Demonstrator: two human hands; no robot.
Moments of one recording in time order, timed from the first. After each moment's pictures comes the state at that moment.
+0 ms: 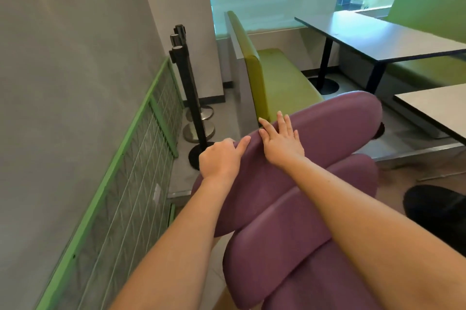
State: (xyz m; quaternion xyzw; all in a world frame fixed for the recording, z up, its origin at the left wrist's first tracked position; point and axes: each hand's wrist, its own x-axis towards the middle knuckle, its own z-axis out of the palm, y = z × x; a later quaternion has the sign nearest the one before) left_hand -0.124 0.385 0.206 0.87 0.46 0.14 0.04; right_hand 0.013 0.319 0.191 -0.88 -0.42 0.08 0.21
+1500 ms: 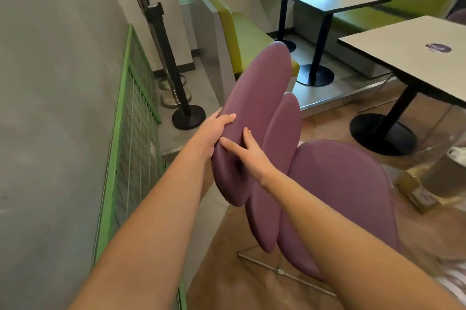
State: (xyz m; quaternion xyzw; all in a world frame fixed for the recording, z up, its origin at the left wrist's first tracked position) left_hand -0.359 0.264 0.207 0.61 0.34 0.11 0.70; right_hand -0.329 0.143 0.166 -0.72 -0.26 0.33 0.55
